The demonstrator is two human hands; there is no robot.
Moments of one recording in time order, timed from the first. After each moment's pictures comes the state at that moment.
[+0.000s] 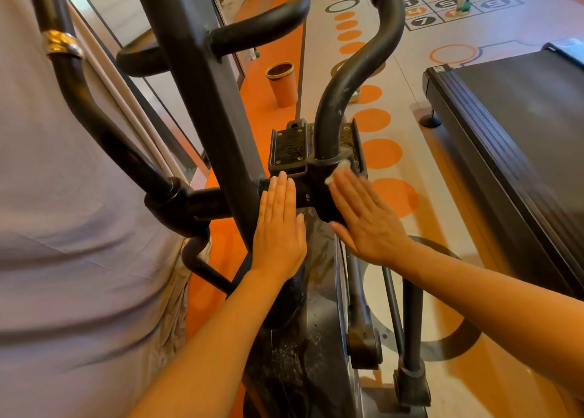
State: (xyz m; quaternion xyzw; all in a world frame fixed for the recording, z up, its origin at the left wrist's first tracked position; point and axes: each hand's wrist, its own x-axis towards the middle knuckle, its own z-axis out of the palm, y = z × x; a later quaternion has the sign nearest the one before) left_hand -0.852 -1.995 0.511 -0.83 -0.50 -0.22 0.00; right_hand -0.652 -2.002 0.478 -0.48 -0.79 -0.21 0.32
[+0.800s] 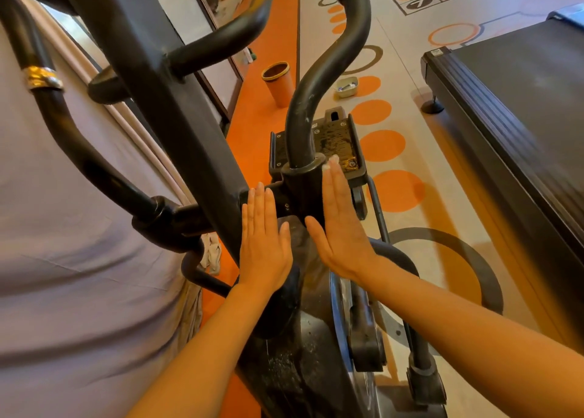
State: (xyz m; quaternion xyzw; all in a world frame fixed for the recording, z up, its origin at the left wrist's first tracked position) left_hand -0.846 -1.998 0.513 -0.82 -0.52 -0.22 0.00; right_hand -0.685 -2.012 0.489 -0.50 -0.67 0.14 0.53
